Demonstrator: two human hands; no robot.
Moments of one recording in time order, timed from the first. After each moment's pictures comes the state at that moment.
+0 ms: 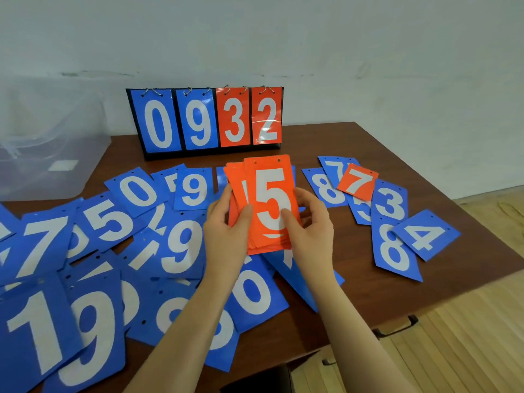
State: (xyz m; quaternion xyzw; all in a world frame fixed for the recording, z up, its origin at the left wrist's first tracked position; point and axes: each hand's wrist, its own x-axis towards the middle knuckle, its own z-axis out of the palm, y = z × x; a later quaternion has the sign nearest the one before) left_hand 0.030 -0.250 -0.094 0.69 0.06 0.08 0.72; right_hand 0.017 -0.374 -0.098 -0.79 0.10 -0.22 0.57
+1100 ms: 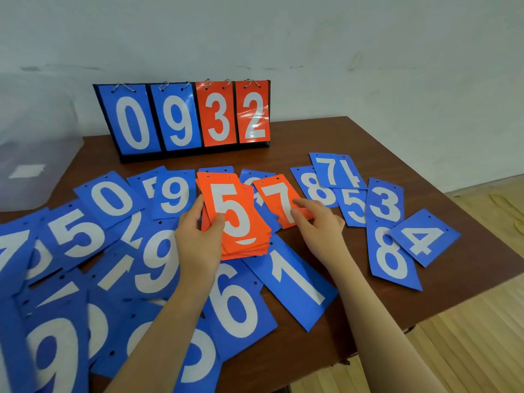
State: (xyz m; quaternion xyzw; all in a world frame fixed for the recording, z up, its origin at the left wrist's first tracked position) left_hand 0.064 -0.246 -0.117 0.70 0.14 0.09 0.69; right_hand 0.059 -0.441 -0.116 -0.92 0.12 -0.09 0.37
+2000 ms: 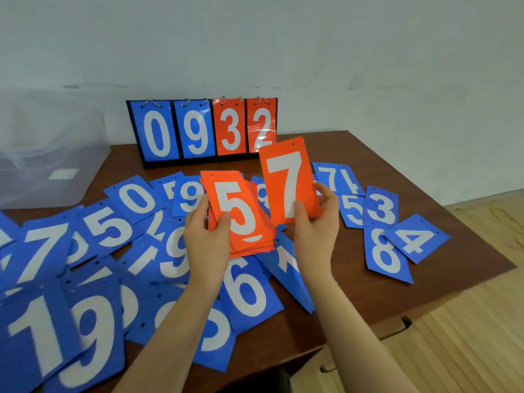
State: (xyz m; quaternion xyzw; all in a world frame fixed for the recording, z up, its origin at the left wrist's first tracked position) left_hand 0.031 -0.234 -0.094 0.71 0.10 0.12 0.69; right_hand 0.016 -0.375 -0.081 -0.70 0.13 -0.29 0.64
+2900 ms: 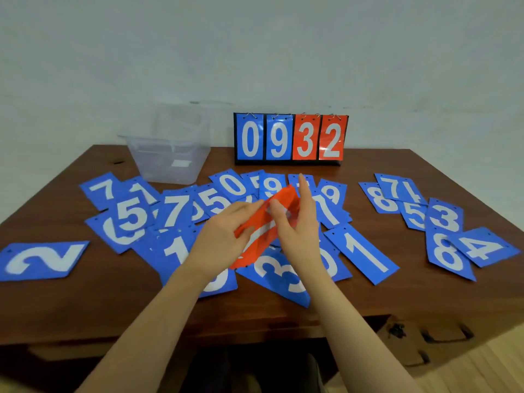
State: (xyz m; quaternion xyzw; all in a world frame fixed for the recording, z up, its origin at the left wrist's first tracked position) left_hand -0.073 -0.086 -0.054 0.90 -0.15 0.16 0.38; right_hand -0.050 -0.229 -0.067 -0.79 -0.03 -0.17 0.58
